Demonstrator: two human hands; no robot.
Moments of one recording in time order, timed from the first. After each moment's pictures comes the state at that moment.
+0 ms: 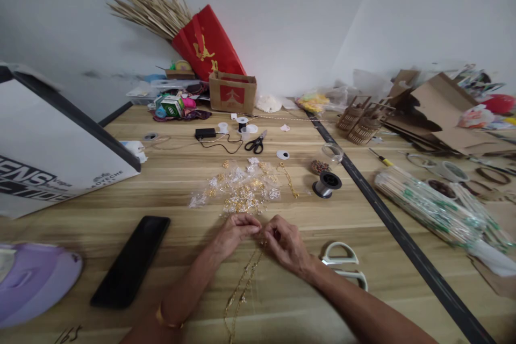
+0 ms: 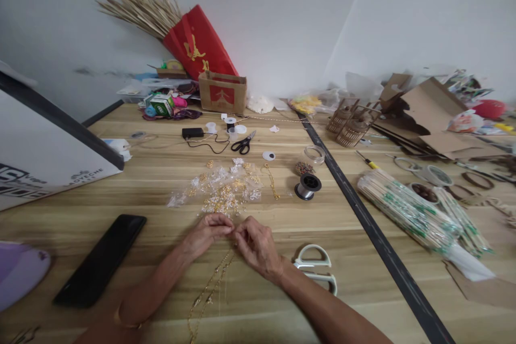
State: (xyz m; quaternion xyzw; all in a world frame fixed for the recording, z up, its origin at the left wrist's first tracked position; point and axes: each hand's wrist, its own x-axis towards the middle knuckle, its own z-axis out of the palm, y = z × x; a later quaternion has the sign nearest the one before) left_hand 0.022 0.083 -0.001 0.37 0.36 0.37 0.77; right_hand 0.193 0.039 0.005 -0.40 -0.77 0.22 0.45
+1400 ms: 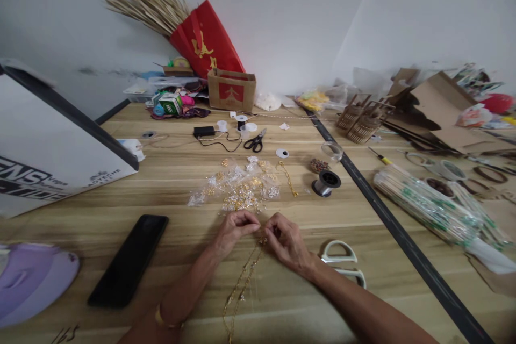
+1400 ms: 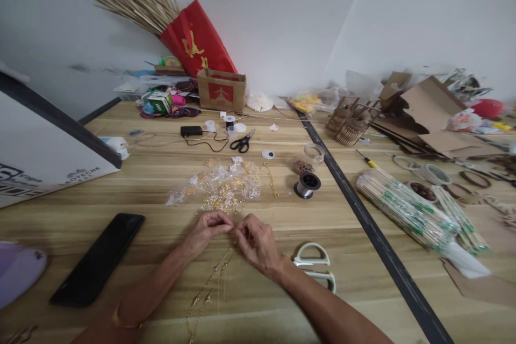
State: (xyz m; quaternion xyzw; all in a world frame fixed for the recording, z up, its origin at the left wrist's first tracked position) left_hand 0.023 0.083 0.003 0.50 0.38 0.39 0.67; right_hand 0.195 0.040 0.002 -0.43 -0.76 0.21 0.44
